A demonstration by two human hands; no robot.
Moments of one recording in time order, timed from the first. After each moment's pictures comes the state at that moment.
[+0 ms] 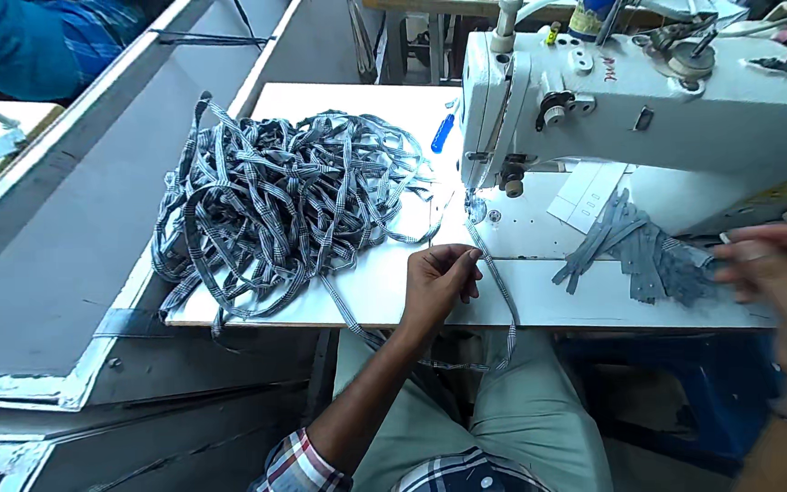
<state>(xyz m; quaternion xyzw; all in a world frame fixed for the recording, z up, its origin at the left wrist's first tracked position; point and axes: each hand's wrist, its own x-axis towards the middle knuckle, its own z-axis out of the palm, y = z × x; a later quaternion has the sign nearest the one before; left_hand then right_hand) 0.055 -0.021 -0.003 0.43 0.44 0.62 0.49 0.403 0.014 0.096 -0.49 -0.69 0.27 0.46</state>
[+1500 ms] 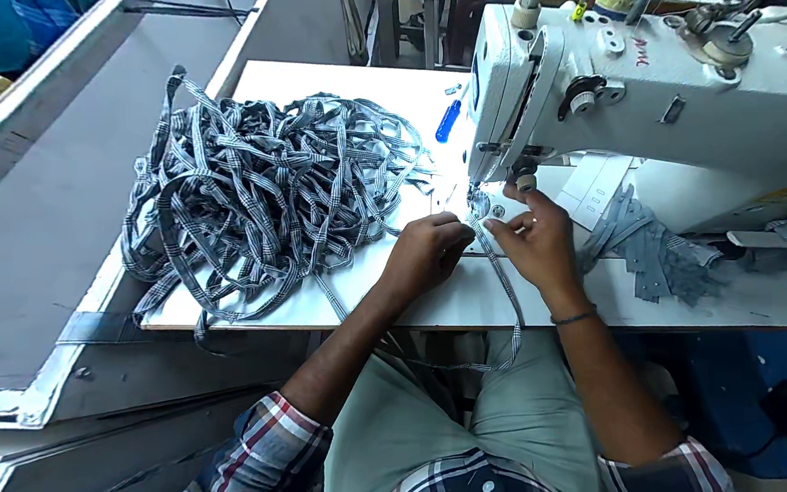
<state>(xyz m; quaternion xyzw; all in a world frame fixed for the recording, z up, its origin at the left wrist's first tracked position) 0.001 0.029 -0.010 0.80 0.44 0.40 0.09 0.202 0.072 0.012 -0.48 -0.72 0.30 0.40</state>
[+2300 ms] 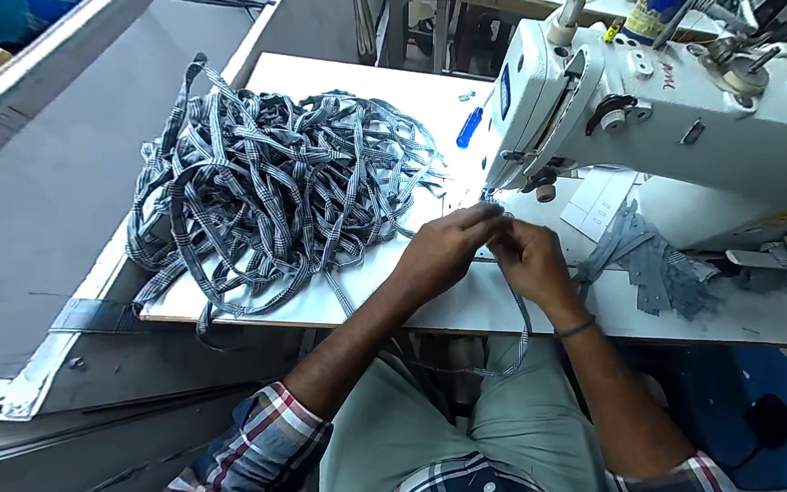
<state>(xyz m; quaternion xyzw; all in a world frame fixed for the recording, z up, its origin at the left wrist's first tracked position) 0.004 0.032 0.006 0.82 0.41 0.38 0.06 0.199 0.068 0.003 -0.42 -0.80 0.29 0.31</state>
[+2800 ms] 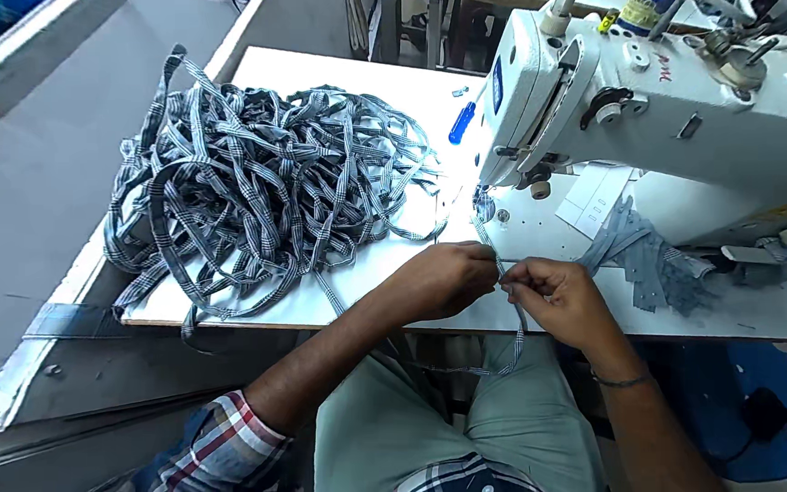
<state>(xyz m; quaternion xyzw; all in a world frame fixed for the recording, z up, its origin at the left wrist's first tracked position) 0.004 0.013 0.013 0.90 0.29 0.30 0.16 0.245 0.019 0.025 -0.38 -0.79 0.39 0.28</state>
